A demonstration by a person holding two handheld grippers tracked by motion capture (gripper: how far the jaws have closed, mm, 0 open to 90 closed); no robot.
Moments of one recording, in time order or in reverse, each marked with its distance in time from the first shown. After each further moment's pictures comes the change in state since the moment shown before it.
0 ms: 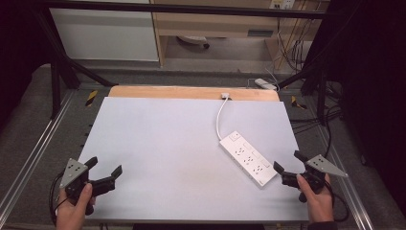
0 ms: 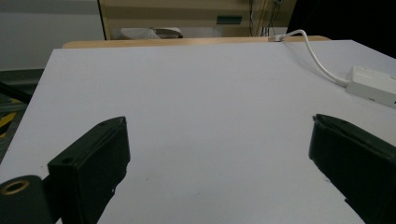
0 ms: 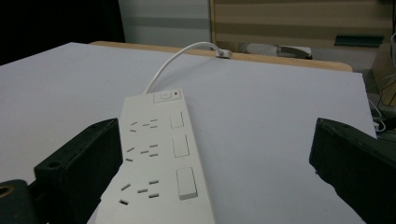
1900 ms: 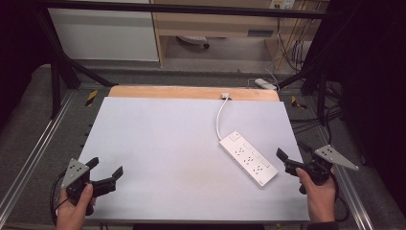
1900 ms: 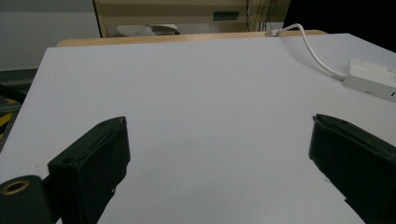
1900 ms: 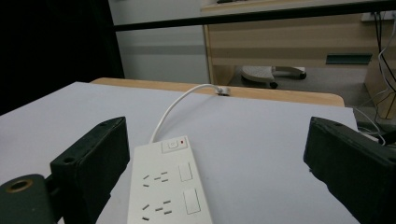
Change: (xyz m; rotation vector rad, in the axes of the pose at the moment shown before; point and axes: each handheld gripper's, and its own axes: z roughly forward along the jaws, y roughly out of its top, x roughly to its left) left arm -0.002 -0.001 0.001 0.017 -0.013 0.017; right arm 0.010 0.046 -0.005 -0.082 -0.015 0.052
